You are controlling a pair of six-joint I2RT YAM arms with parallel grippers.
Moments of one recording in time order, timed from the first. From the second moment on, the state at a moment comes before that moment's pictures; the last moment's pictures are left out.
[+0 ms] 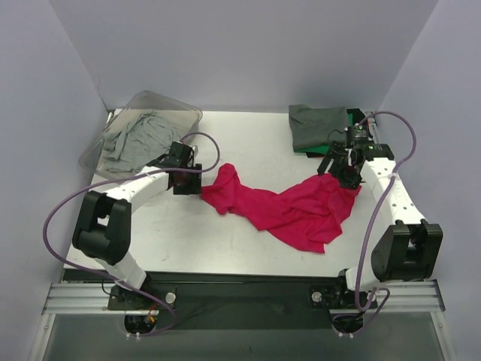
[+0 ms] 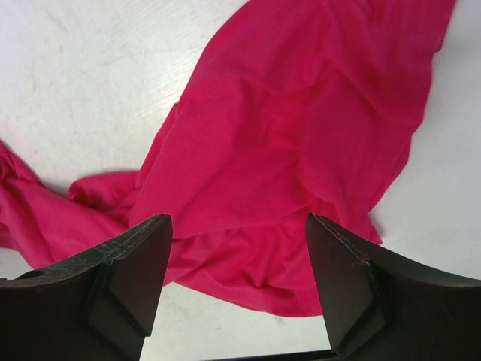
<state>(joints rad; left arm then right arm) -0.36 1.65 1.09 -0.49 0.02 -0.33 0.01 1.46 1.24 -0.86 0.03 0.49</state>
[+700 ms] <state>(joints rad) -0.29 1.78 1.09 -0.28 0.17 -0.30 0.09 1.46 1.24 -0.84 0.02 0.50</state>
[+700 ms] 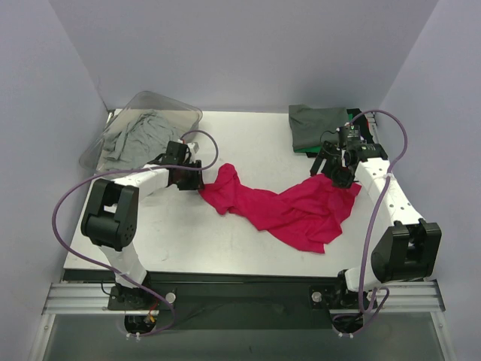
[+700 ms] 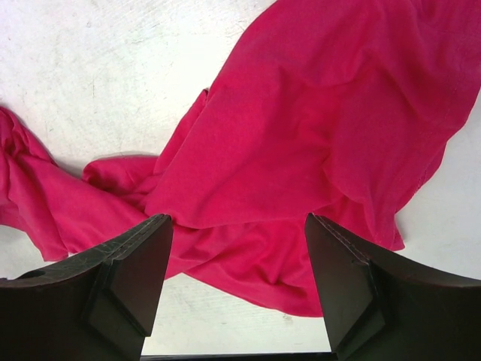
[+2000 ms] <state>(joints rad) 0.02 1.51 1.17 -0.23 0.44 -0.54 0.22 1.72 1.09 -0.79 -0.05 0.60</state>
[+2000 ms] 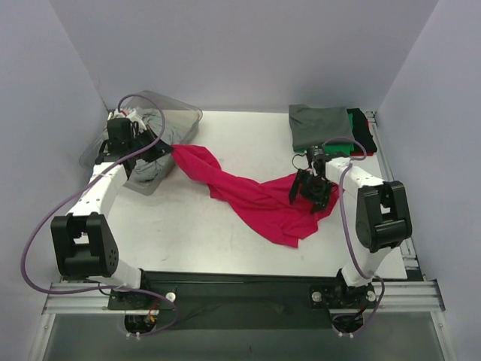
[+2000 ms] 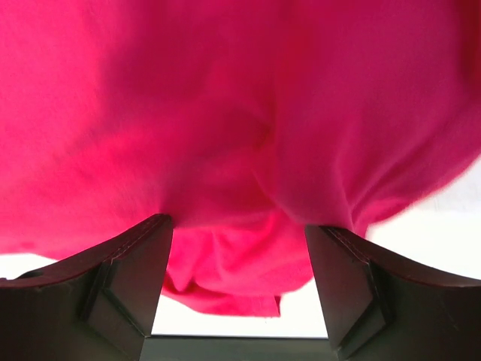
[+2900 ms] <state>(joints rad) 0.06 1.49 1.16 -0.31 0.48 -0.47 0.45 1.52 1.02 -0.84 -0.01 0.63</state>
